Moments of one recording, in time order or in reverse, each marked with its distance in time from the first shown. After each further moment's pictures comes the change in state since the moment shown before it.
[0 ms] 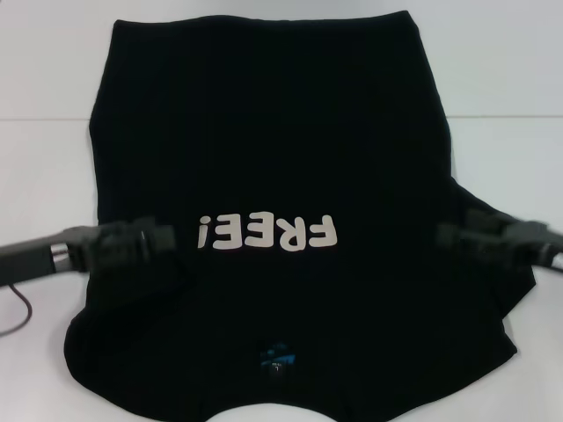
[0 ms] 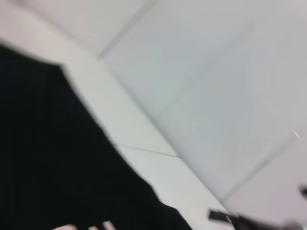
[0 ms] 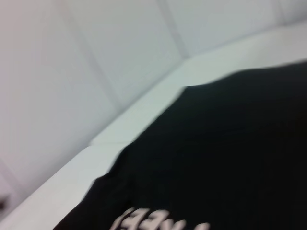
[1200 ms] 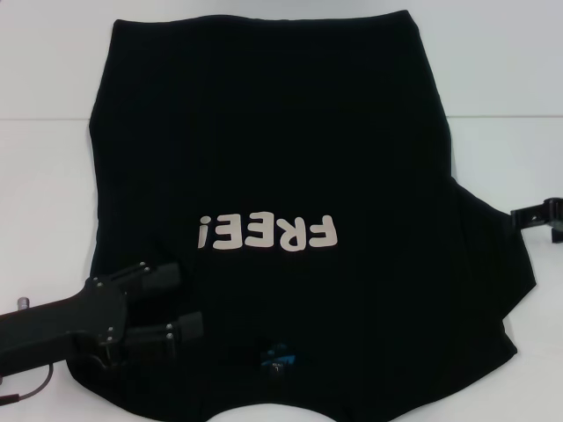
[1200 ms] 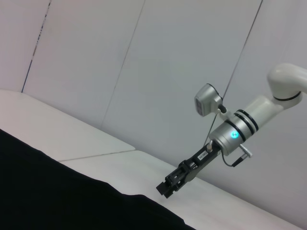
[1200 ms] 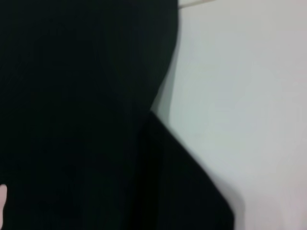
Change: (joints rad) left arm 0.102 -0.094 0.013 0.025 0.010 0.083 0.453; right arm 0.295 -0.118 -0.097 -0.101 -0.763 0.205 1.039
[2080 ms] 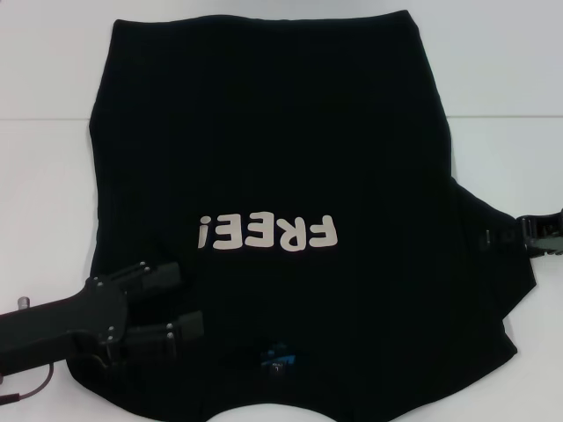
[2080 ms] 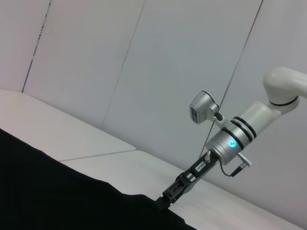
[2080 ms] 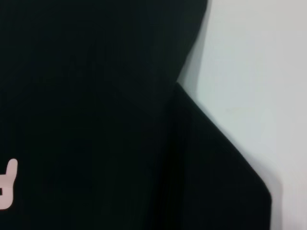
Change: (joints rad) left arm -0.001 0.000 0.000 -0.001 0.000 -0.003 0.000; right arm 0.012 0.032 -0.046 0.039 0.004 0.033 -0.007
